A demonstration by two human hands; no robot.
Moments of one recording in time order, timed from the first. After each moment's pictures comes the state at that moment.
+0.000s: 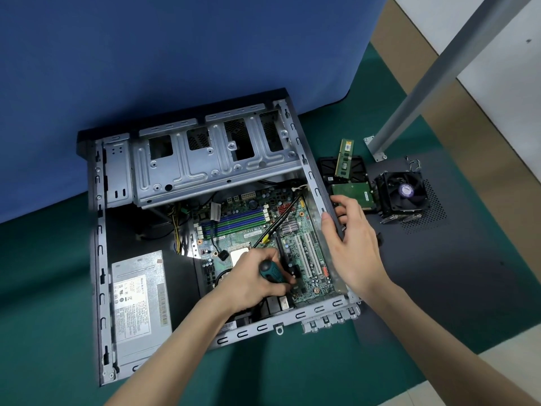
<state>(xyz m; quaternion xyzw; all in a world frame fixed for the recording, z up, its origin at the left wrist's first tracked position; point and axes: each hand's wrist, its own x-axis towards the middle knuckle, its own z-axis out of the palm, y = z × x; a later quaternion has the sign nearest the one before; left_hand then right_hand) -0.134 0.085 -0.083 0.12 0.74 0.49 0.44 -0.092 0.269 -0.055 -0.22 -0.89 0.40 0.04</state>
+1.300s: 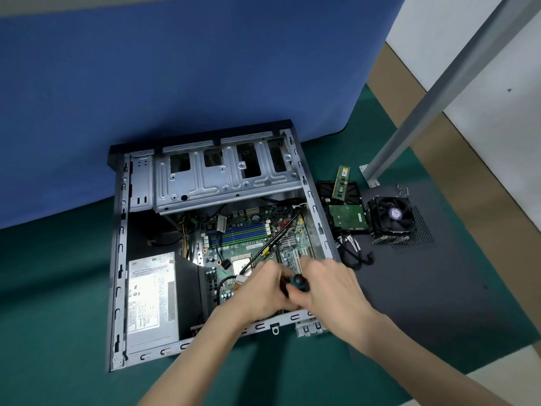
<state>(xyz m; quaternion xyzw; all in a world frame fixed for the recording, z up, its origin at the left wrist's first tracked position) -0.118 0.102 -0.063 0.23 0.81 0.40 0.37 -0.071 0.230 -0.002 -0.02 -0.97 0.15 -0.19</state>
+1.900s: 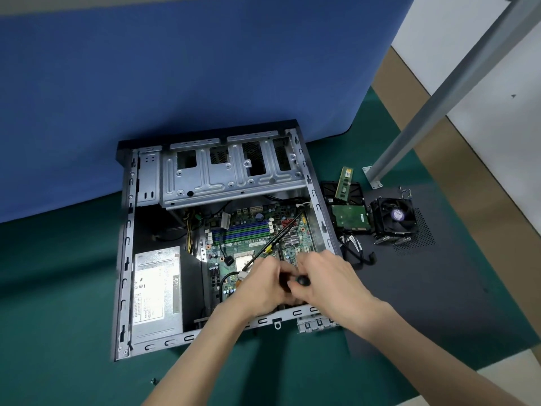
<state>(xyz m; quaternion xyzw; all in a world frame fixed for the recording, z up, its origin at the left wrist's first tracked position) -0.116 0.099 -0.055 0.20 0.81 0.43 0.35 -0.079 0.233 -0.004 -0.01 -0.96 0.18 -0.20</state>
